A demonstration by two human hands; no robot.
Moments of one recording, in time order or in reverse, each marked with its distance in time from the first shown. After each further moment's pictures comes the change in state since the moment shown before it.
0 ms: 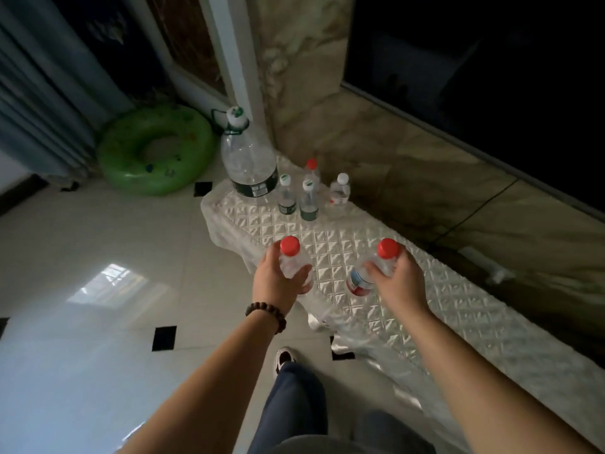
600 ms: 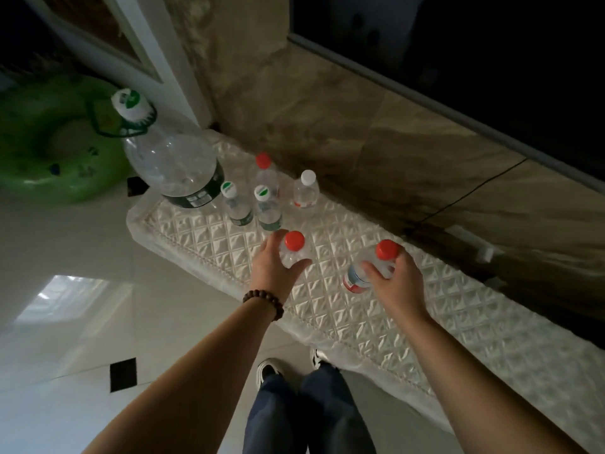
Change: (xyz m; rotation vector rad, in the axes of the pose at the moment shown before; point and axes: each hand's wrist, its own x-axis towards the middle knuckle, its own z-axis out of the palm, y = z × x) left_hand 0.162 -0.025 0.116 0.151 -0.192 0.075; right_hand 0.132 0.068 0.039 -0.056 0.076 0.188
